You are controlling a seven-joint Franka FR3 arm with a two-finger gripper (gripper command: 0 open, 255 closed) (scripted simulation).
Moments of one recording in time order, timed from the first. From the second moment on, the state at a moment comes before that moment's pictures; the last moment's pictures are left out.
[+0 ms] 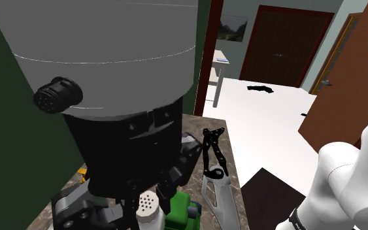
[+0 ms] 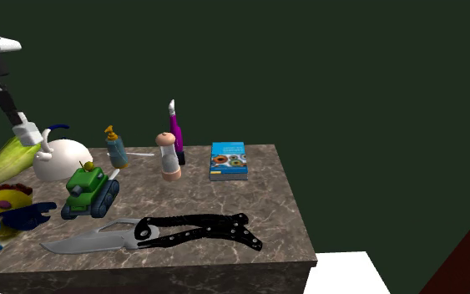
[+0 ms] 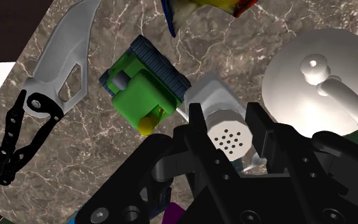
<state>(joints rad) 0.50 -0.08 0.67 -1.71 0.00 1.56 1.22</state>
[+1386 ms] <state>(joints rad) 0.50 -0.07 0.68 -1.99 0.00 1.84 1.23</state>
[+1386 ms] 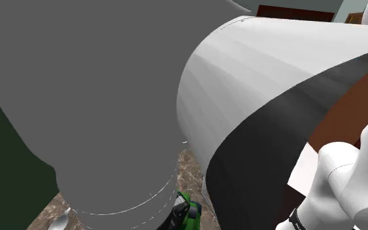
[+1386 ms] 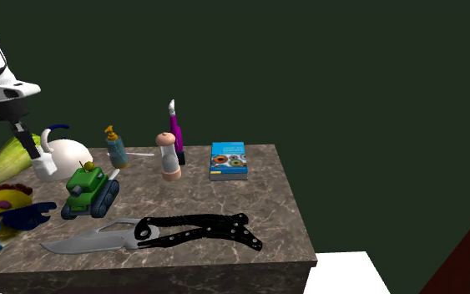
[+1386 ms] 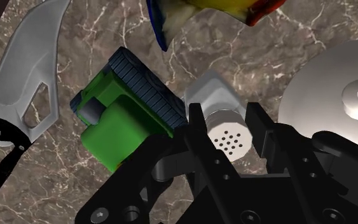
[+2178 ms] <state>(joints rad) 0.51 -0.01 0.69 -2.10 -0.04 2.00 1.26</state>
